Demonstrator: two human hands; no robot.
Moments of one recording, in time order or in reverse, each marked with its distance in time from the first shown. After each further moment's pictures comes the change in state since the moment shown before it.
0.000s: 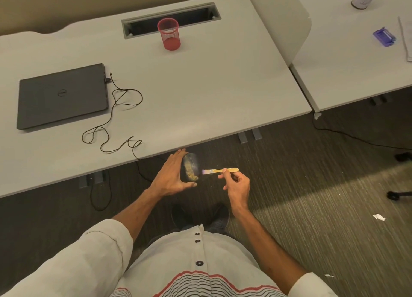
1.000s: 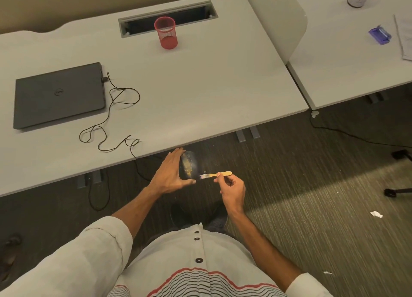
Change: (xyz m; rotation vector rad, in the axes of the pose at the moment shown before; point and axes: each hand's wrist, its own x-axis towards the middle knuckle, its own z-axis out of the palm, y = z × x) left_hand 0.000 0.009 -0.002 -0.008 0.002 -0.036; right_hand -0.013 0.012 -0.001 -0.121 -0.041 -0.037
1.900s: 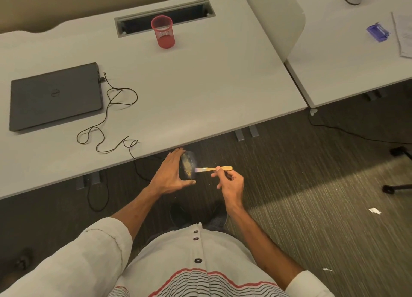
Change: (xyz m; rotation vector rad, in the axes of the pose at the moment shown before) left_hand 0.003 -0.001 0.003 0.005 -0.006 0.018; right_hand 0.008 -0.011 0.007 0.146 0.022 0.047
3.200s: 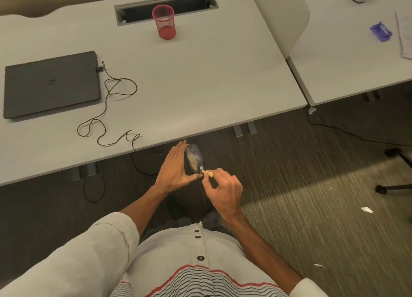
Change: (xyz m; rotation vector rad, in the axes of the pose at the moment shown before) left_hand -0.001 0.020 0.024 0.037 0.126 0.017; right_hand -0.023 0.007 -0.009 -0.755 0.032 -0.857
